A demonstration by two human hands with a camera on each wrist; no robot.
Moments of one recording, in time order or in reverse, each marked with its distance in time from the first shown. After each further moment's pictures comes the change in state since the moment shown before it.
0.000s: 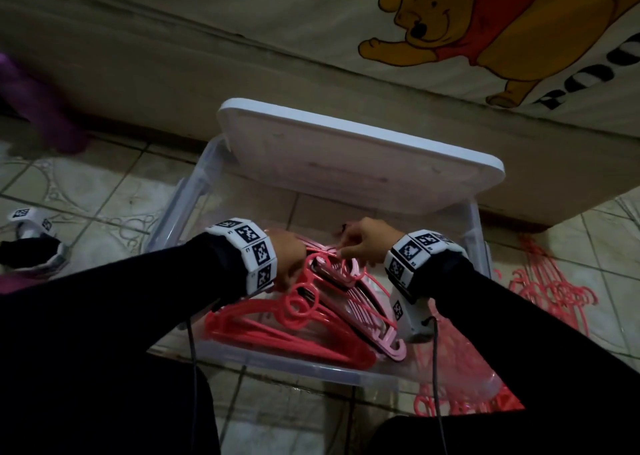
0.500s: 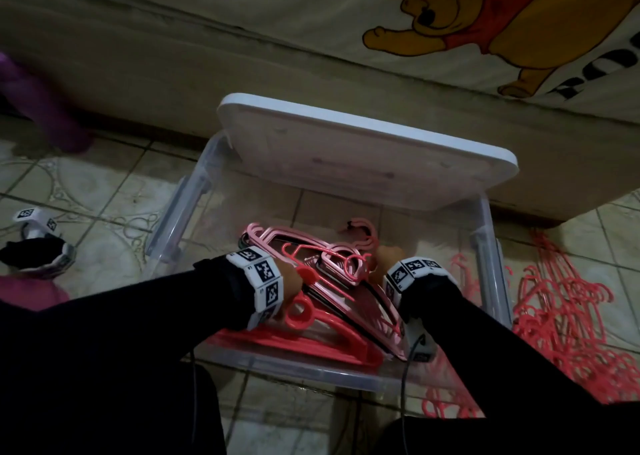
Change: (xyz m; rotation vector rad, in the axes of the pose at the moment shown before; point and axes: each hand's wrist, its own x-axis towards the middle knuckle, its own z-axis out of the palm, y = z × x) left_hand 0.019 -0.024 0.056 0.189 -0.118 -0.049; right_hand 0.020 0.067 0.058 -0.263 0.079 0.263
